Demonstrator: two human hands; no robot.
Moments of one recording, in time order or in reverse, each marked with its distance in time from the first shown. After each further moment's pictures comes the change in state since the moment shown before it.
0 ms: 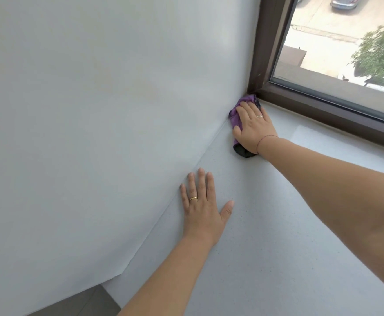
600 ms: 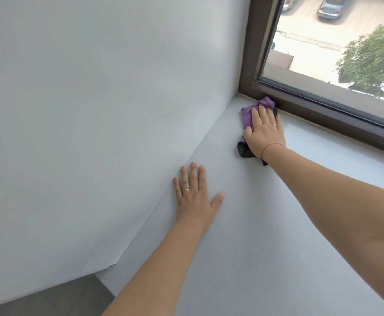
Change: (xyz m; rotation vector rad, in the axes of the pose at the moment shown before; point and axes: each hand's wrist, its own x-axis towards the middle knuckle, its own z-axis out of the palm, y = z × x) left_hand 0.001 -0.005 0.001 -0.049 -0.042 -0.007; right_hand -0.044 0.019 -0.007 -0.016 -0.006 0.262
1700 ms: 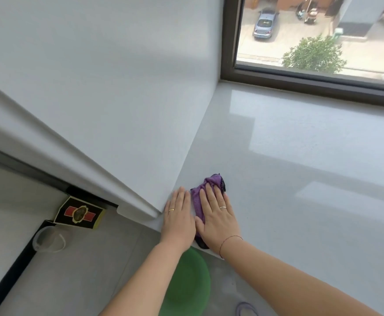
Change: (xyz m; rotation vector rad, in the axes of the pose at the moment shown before) left_hand -0.154 -0.139 -0.007 0.073 -0.099 0.253; right_hand -0.341 -0.186 0.087 -0.007 -0.112 -0.062
